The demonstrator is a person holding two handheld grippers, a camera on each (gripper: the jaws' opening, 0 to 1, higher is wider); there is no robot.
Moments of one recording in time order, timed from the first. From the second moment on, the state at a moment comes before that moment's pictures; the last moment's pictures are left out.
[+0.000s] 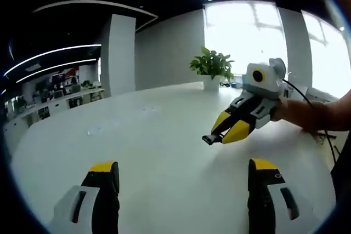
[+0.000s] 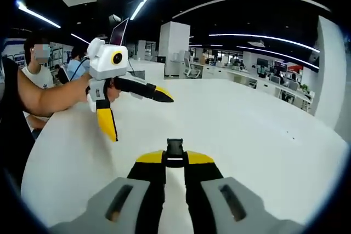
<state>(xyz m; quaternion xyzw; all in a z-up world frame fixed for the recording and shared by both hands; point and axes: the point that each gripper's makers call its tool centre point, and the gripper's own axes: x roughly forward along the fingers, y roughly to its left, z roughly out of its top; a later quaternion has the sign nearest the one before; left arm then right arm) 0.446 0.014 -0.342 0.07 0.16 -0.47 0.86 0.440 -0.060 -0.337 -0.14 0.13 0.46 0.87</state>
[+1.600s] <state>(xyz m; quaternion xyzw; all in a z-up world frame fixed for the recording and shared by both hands) 0.441 0.016 -0.340 0.07 0.17 -0.47 0.86 0.491 -0.066 -0.339 -0.13 0.14 0.42 0.89</state>
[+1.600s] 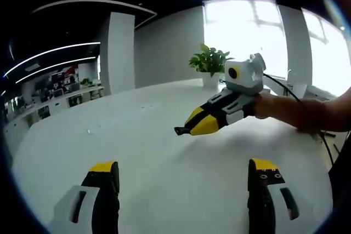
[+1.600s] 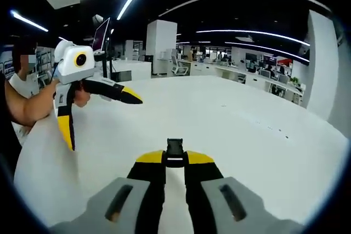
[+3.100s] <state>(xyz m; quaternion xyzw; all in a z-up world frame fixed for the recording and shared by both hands) 0.438 0.012 -0.338 0.08 0.17 -0.48 0.86 0.535 -0.064 -0.344 -0.14 0.15 0.41 0.89</state>
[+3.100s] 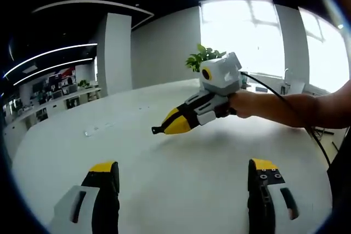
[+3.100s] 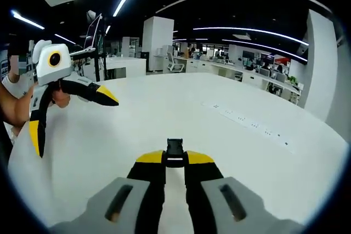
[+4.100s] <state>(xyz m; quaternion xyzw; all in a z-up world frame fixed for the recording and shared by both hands) 0.437 0.014 -0.337 0.08 0.17 -0.48 0.85 0.552 -0.063 -0.348 -0.14 0.15 0.39 0.90</state>
